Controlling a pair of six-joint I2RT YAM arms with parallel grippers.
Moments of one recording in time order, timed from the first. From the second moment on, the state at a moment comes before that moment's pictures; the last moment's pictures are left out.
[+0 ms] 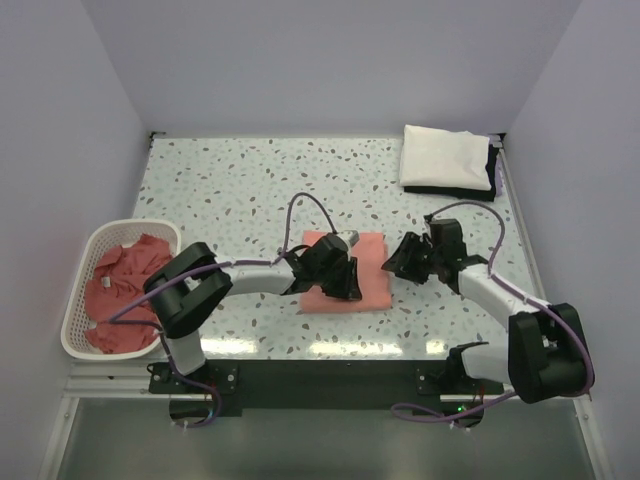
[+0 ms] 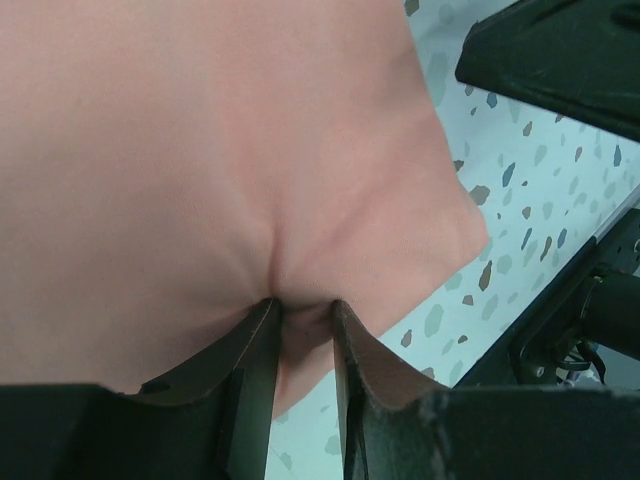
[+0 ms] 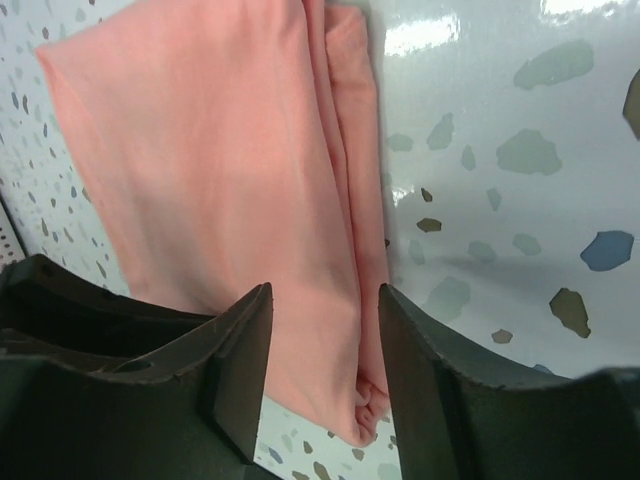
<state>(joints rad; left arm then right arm) -0.94 1.77 0.95 0.01 0.18 -0.75 0.21 1.26 0.55 -0.17 -0.33 0.68</state>
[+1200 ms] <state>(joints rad) -0.95 1.72 0.97 -0.11 0.10 -0.73 0.40 1.56 0.74 -0.15 -0.08 0.58</state>
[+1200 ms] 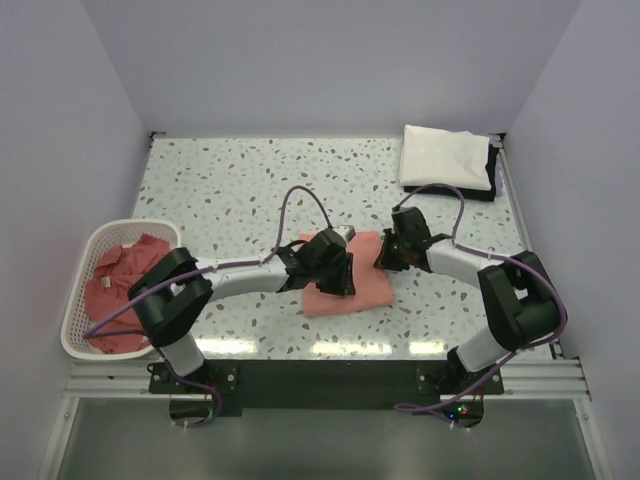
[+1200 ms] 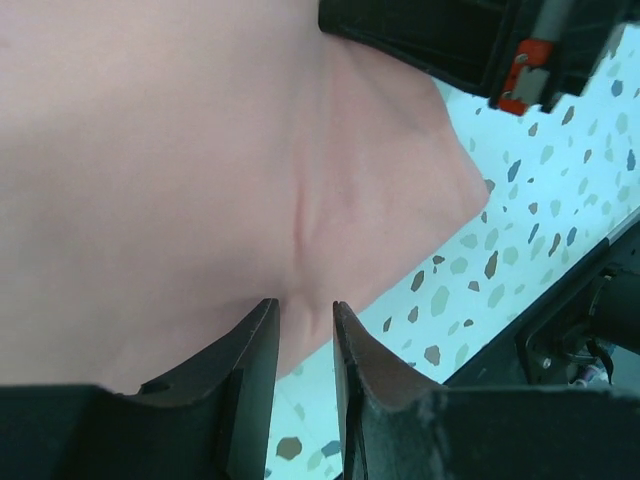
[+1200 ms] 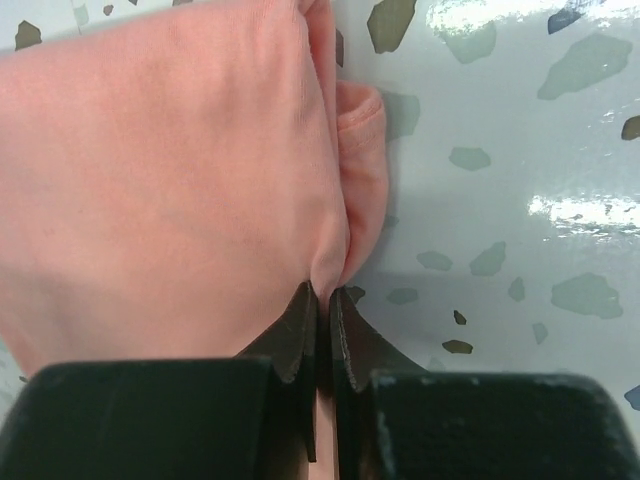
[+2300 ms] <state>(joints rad) -0.64 1.21 0.87 -0.51 -0.11 -0.38 0.36 2.31 2.09 -0.62 0.58 0.10</state>
